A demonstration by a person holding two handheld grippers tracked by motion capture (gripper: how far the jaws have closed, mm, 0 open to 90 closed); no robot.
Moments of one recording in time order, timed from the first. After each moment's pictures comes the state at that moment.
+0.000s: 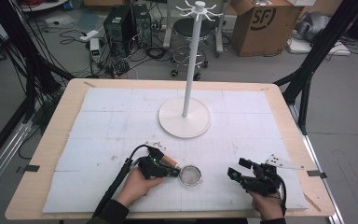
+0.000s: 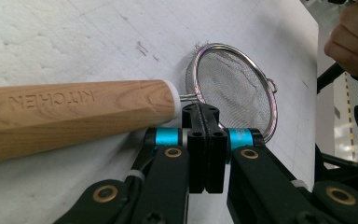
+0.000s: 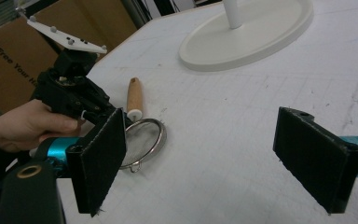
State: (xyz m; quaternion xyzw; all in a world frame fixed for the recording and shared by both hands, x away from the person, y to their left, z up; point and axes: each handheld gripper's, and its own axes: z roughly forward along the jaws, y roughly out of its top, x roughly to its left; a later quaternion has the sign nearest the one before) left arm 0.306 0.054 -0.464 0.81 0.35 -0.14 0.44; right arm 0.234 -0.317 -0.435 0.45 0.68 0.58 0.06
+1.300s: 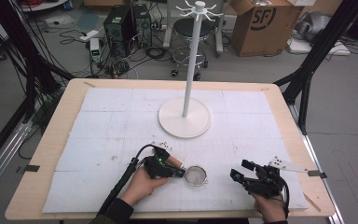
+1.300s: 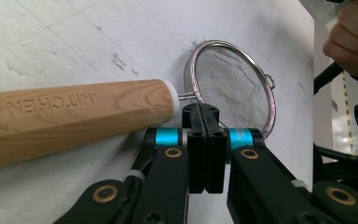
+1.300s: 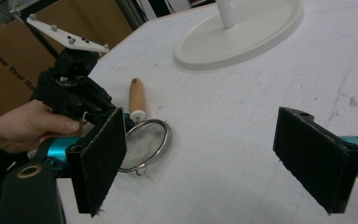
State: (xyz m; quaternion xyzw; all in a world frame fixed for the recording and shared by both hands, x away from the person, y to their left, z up) left arm 0.307 0.038 -0.464 0.82 0.33 -0.14 0.44; right arm 0.228 -0.323 -0.435 0.45 0.68 0.58 0.07
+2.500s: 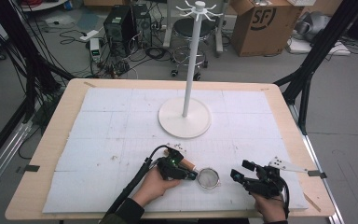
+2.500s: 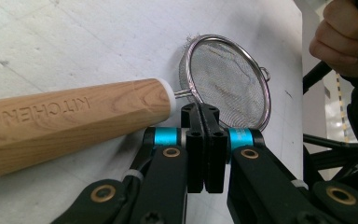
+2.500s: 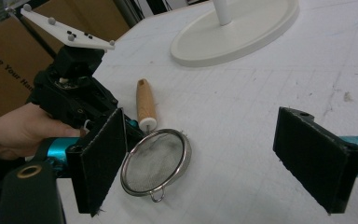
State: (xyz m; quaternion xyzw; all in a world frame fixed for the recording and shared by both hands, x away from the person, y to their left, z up) left arm 0.306 0.001 -0.463 0.83 0.30 -0.15 0.44; right arm 0.229 -0.325 -0.438 0.46 0.68 0.57 0.07
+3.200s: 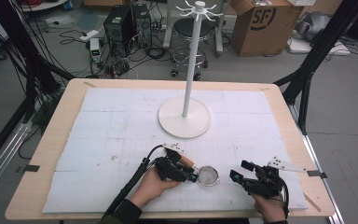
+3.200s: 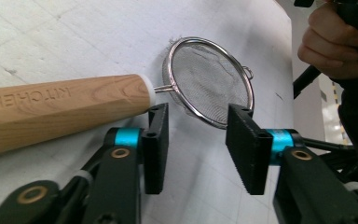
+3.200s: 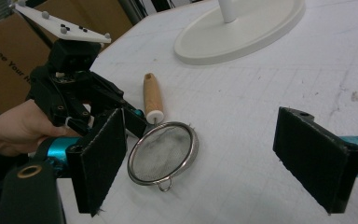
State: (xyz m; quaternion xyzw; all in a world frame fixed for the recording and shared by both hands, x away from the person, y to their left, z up) left arm 0.304 0.008 -0.460 0.82 0.30 -0.15 0.46; right arm 0.229 -0.323 -0.438 0.45 0.68 0.57 0.06
